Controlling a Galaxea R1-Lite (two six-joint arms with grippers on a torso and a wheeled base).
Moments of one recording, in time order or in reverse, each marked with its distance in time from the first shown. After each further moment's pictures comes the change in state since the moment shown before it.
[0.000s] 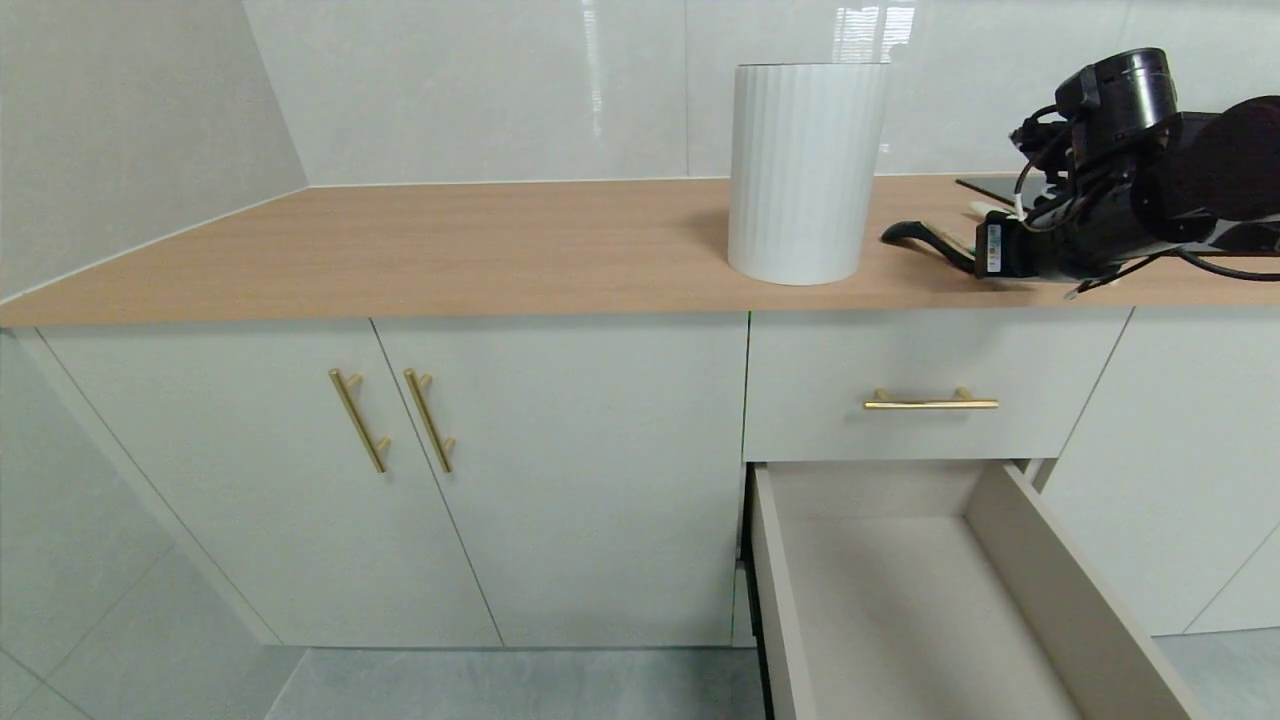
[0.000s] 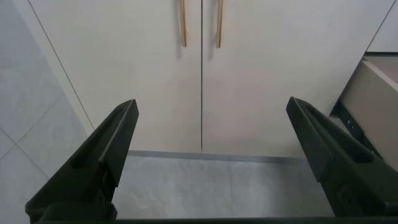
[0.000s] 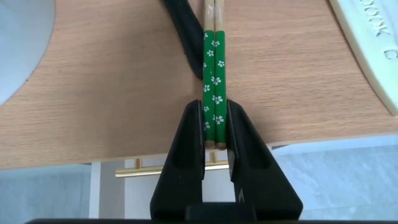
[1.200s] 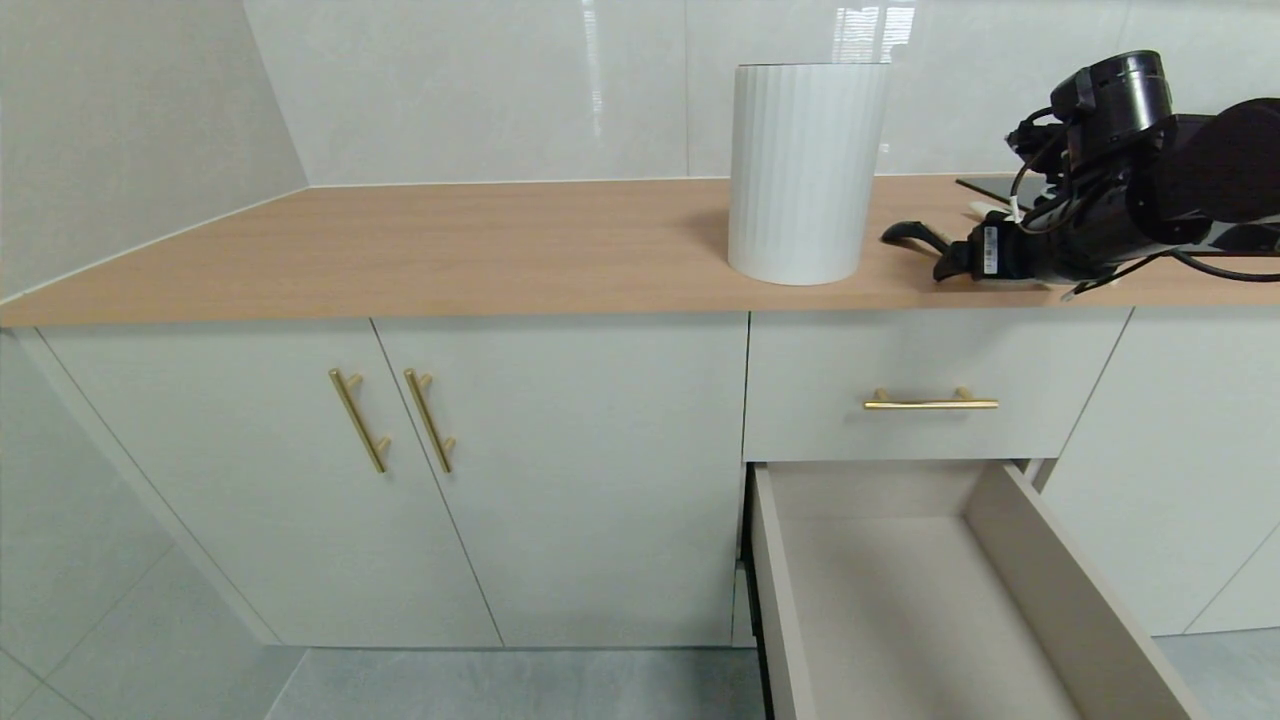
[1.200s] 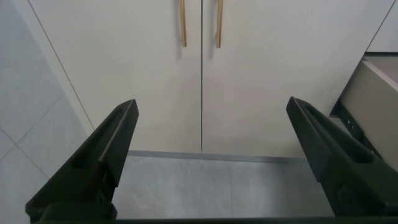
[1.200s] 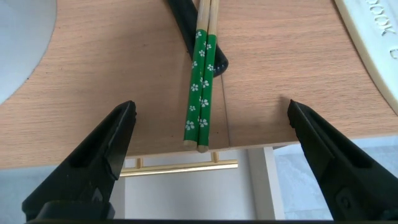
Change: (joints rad) left arm 0.000 0.000 0.000 0.000 0.000 0.000; right arm 0.005 0.004 0.000 0.001 0.000 -0.002
